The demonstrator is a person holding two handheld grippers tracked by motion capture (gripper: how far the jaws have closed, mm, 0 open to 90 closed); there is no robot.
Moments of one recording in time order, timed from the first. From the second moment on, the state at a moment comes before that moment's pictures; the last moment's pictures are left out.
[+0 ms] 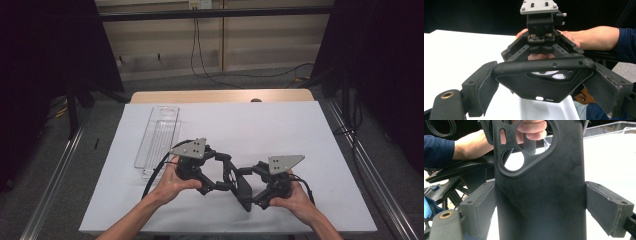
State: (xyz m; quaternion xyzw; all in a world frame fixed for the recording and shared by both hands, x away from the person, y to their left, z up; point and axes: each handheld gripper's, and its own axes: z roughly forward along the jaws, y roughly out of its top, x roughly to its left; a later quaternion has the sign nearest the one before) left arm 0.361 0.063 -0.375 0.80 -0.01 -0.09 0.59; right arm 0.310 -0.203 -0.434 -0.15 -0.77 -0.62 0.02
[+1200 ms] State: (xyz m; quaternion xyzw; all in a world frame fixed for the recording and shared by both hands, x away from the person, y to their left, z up) left arm 0.374 0.091 -0.361 0.80 0.09 -0.05 0.60; right arm 0.308 -0.222 -0.429 -0.27 -0.73 -0.63 -0.08
